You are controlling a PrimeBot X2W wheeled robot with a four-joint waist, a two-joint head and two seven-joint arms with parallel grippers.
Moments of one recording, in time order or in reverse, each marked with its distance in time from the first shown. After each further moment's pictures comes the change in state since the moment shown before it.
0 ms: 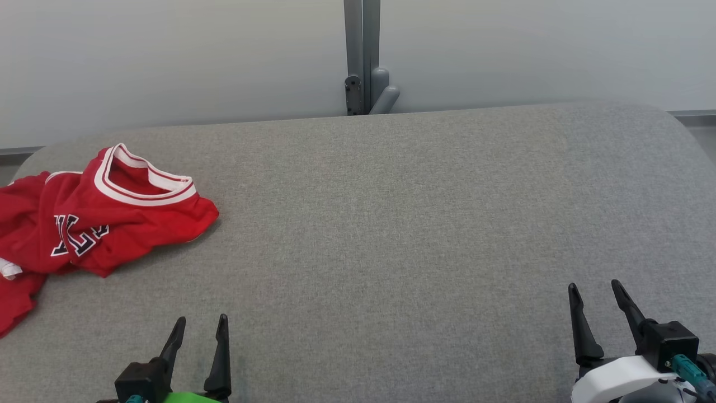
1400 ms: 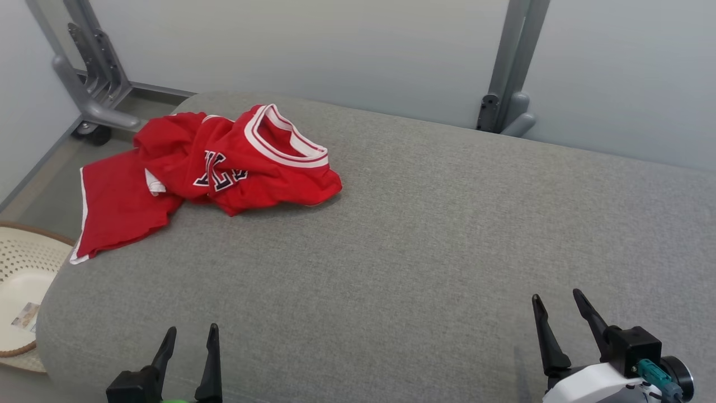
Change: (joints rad) left arm 0.010 0.021 0.006 0.013 -0.018 0.000 0.000; right arm 0.003 0.016 0.093 0.023 0.031 0.000 0.000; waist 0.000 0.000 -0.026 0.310
